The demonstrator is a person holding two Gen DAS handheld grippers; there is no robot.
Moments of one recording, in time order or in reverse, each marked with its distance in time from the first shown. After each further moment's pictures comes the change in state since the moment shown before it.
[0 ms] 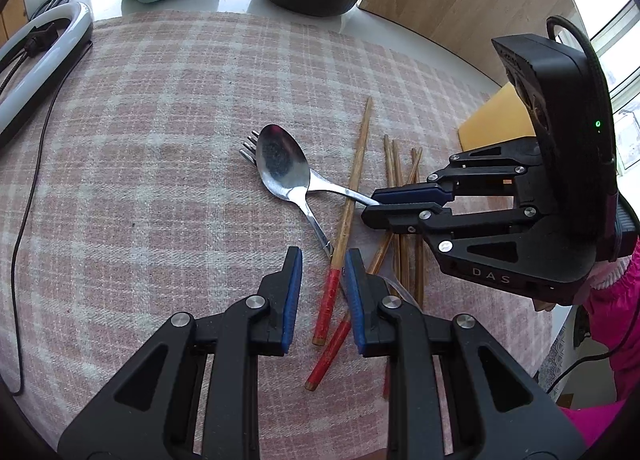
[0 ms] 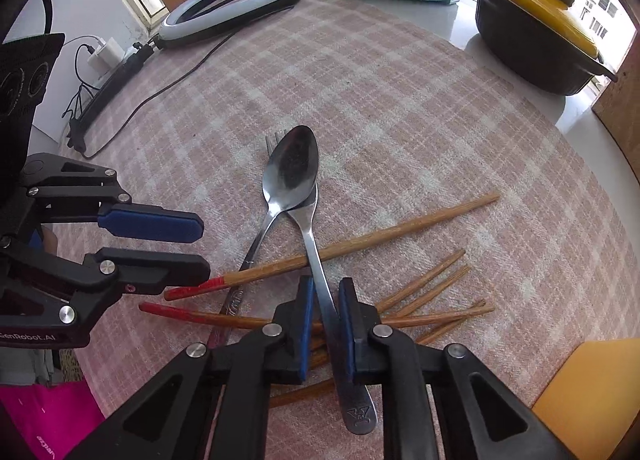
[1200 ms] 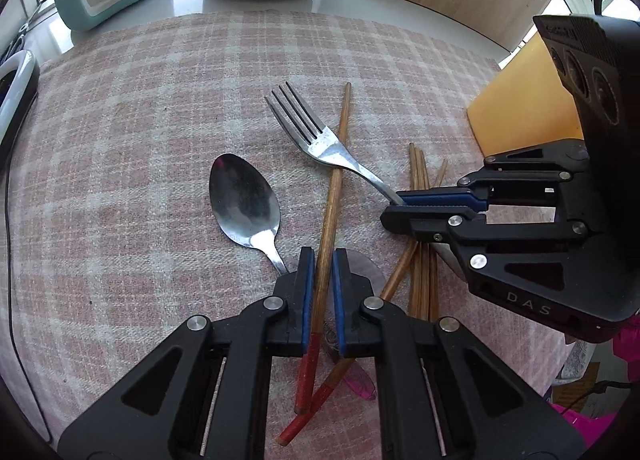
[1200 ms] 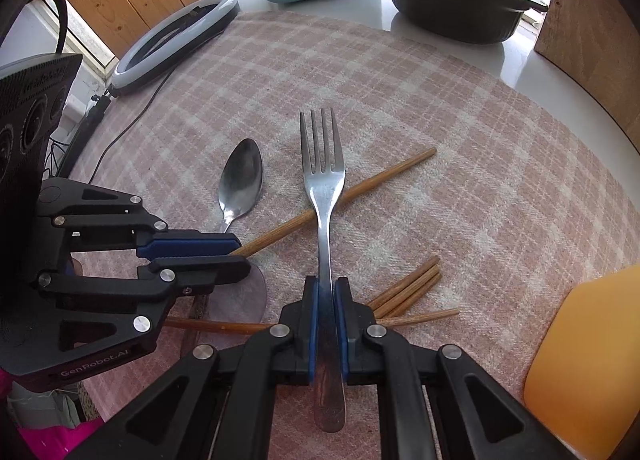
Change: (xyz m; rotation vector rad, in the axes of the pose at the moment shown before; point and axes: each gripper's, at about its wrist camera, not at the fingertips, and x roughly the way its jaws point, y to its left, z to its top) left arm 0.046 -0.027 0.034 0.113 0.072 0.059; right arm -0.007 -0.031 -0.015 0.194 -0.044 -0.029
